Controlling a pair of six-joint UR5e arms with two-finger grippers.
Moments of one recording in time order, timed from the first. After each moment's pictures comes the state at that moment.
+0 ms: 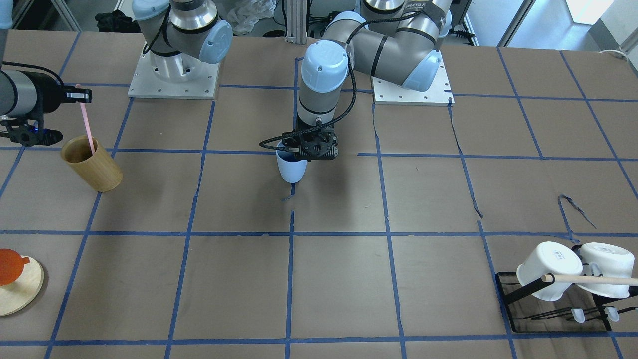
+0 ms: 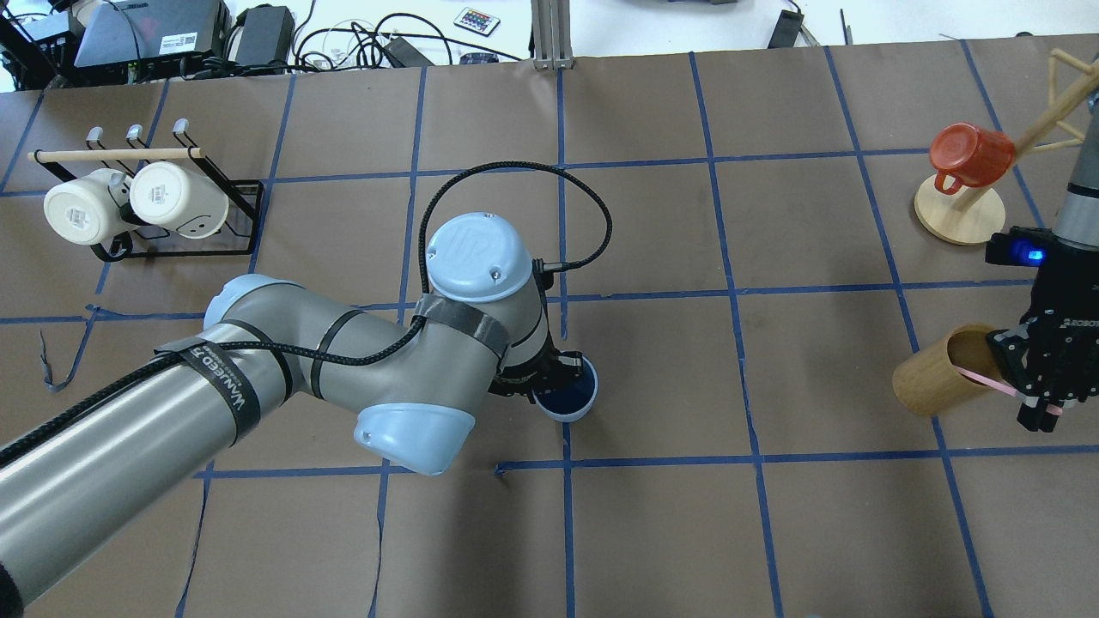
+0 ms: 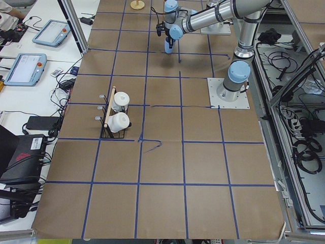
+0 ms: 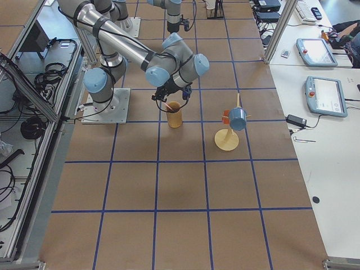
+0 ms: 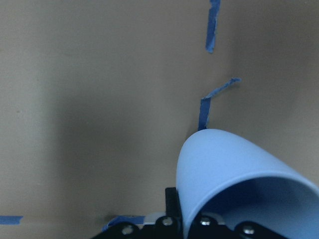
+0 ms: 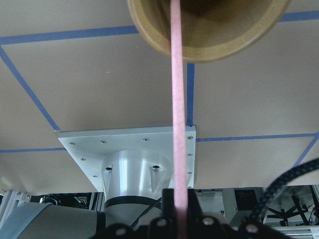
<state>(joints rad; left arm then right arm) -1.99 -1.76 -2.02 -0.96 1.48 -0.47 1.09 -1.49 1.80 -1.18 -1.82 -0.29</state>
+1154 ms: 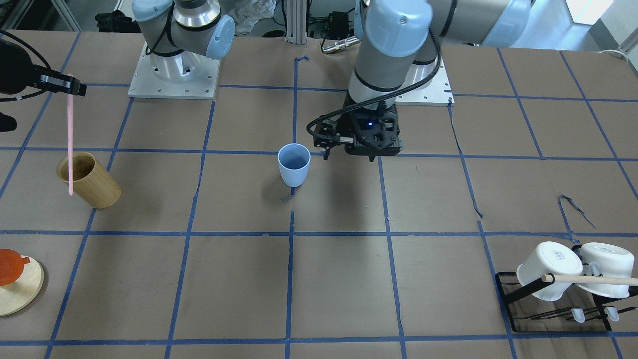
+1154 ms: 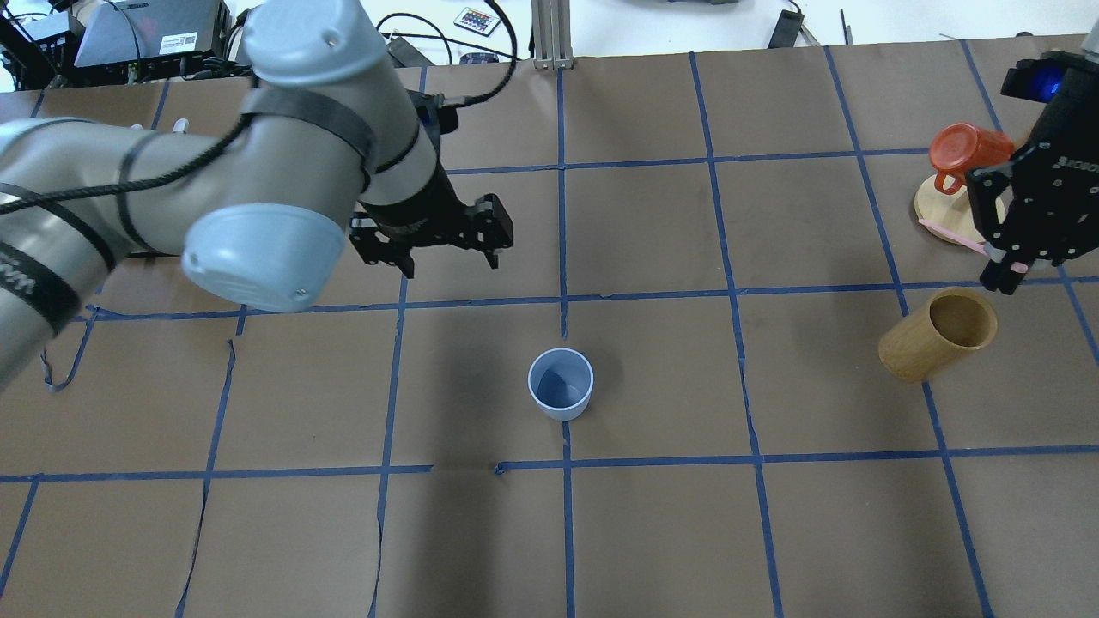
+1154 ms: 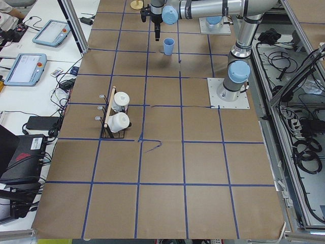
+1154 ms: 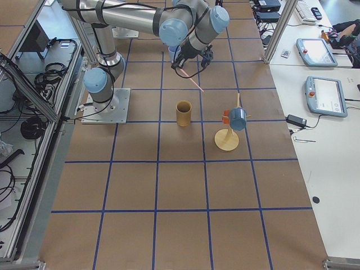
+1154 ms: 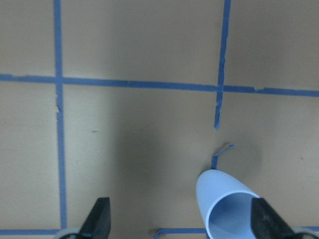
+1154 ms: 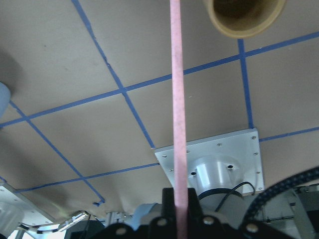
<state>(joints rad) -1.74 -1.64 -1.72 -1.31 1.49 -0.20 1.24 -1.46 1.41 -0.97 -1.53 0.01</state>
